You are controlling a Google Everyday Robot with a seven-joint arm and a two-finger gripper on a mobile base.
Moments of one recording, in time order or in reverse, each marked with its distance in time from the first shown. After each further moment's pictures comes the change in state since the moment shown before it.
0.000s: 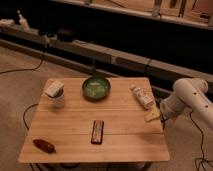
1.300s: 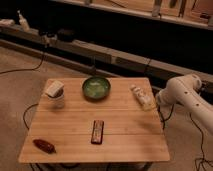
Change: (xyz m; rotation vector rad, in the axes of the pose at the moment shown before) arm 0.103 0.003 -0.013 -0.128 0.348 -0.299
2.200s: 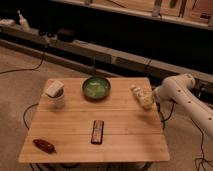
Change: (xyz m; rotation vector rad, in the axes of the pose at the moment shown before) arm 0.040 0.013 0.048 -0.042 0.016 -0.095
